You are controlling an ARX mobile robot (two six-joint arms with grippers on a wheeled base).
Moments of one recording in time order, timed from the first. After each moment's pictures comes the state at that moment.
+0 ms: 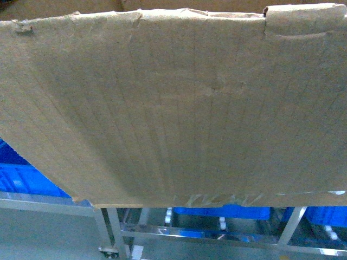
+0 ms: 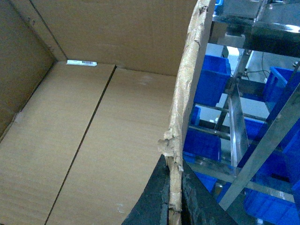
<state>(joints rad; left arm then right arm) -0.45 1.10 0.66 0.32 -0.28 -0.07 0.08 0.98 0.70 0.06 -0.20 -0.05</state>
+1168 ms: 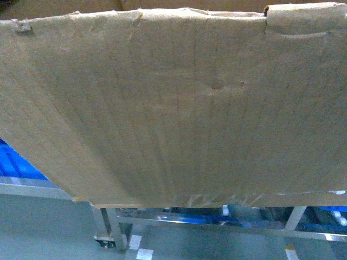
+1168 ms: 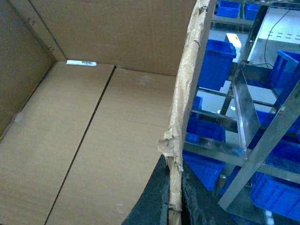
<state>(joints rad) -0.45 1.10 0.66 0.32 -0.28 -0.07 0.08 0.98 0.70 0.06 -0.20 -0.05</state>
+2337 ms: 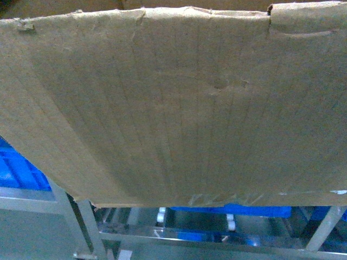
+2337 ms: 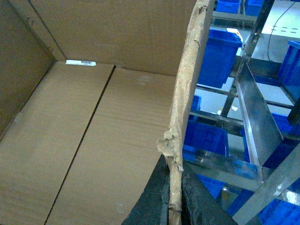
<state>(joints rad) -0.45 1.10 0.66 0.32 -0.28 -0.07 0.08 0.97 0.70 0.06 -0.20 -0.05</state>
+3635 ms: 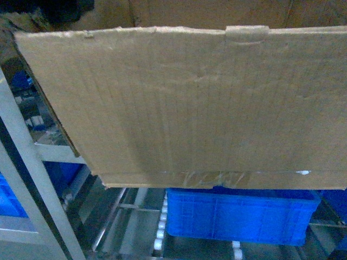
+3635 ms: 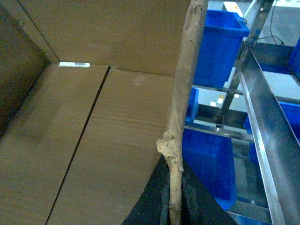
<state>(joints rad) -0.36 1.38 0.85 0.32 -0.17 -0.05 0.12 1.27 0.86 0.10 -0.11 0.02</state>
